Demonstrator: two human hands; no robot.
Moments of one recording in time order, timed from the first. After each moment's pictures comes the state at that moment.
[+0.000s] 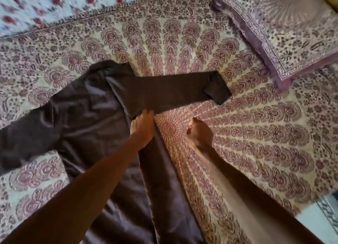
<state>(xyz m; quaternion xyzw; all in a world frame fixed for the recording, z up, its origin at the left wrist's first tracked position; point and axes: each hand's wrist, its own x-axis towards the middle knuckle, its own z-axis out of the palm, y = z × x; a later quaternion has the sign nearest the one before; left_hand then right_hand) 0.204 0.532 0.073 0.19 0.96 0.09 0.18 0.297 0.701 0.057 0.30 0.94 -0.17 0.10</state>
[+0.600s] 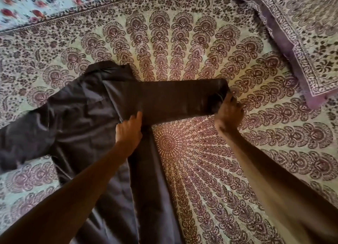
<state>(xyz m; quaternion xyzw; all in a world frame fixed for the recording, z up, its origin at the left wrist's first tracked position) 0.160 0.532 0.043 0.13 0.97 -0.04 0.18 0.199 0.828 0.025 0.34 0.94 -0.10 0.01</state>
